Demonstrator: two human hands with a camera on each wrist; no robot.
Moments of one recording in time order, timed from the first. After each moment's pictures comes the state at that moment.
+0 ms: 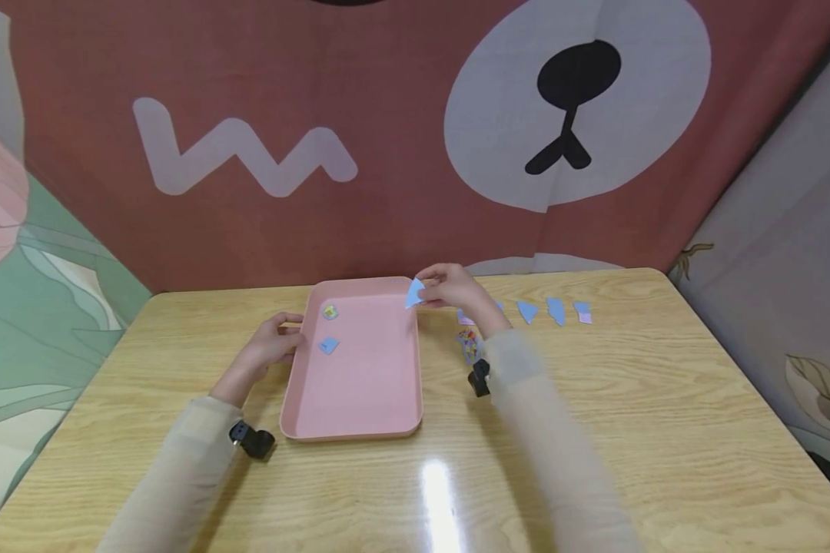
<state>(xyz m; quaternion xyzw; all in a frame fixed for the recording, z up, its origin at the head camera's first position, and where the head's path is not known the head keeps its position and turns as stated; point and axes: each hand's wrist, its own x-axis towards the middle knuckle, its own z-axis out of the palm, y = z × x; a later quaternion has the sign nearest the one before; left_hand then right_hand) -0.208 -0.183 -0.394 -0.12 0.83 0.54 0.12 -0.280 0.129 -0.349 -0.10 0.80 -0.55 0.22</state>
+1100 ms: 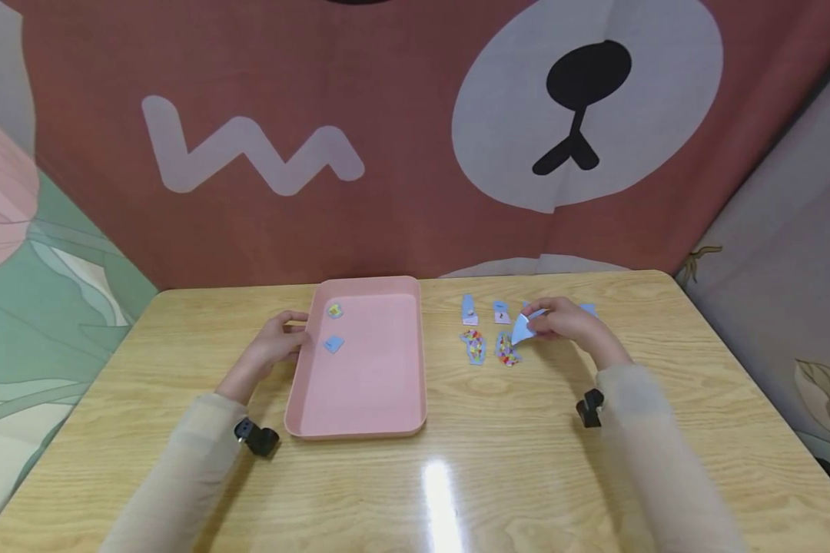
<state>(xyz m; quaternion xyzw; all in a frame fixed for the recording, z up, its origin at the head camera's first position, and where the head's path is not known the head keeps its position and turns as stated) -0.210 -0.179 -0.396 -0.12 0.83 0.54 0.12 -0.259 0.283 -0.382 -0.09 0.84 -0.46 0.26</state>
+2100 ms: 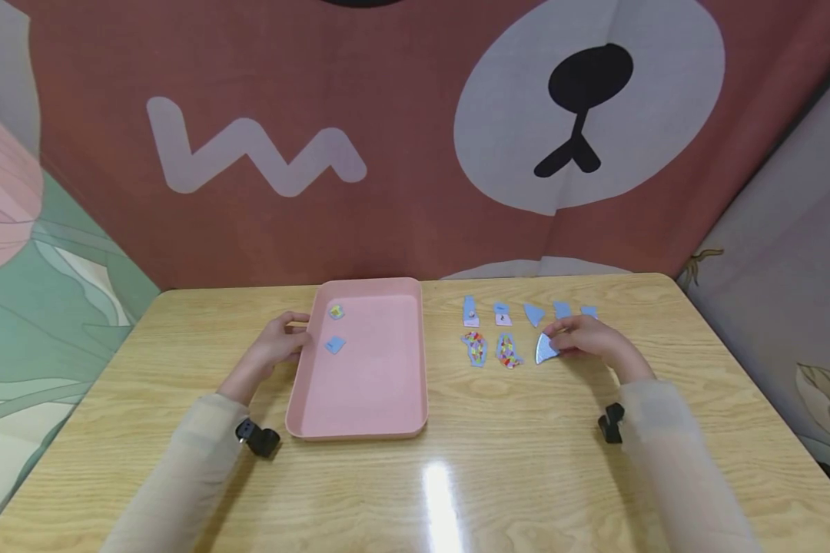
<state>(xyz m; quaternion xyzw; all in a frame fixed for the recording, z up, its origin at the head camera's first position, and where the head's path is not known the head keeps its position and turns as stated) -0.209 -0.179 -0.396 -0.12 0.82 0.55 0.12 -0.250 0.317 -0.398 -0.08 0.86 -0.42 0.29</state>
